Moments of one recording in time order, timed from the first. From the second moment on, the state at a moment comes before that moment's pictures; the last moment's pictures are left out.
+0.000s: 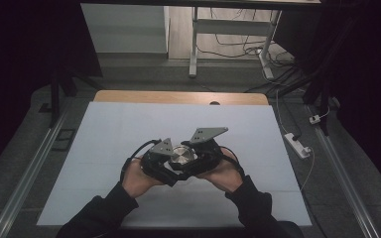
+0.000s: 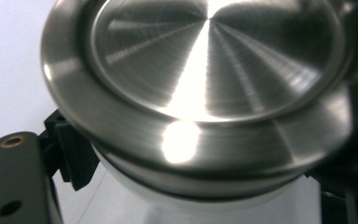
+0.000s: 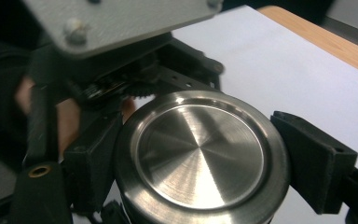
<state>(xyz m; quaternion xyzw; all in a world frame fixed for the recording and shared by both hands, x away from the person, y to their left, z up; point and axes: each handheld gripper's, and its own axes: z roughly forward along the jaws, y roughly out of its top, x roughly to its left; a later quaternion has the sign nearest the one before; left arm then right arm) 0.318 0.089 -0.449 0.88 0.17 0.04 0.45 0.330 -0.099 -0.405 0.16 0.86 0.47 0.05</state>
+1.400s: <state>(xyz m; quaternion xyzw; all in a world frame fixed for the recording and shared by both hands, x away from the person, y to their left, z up) 0.314 0.094 -0.444 0.87 0.15 0.03 0.47 0.326 -0.107 -0.395 0.09 0.86 0.50 0.05</state>
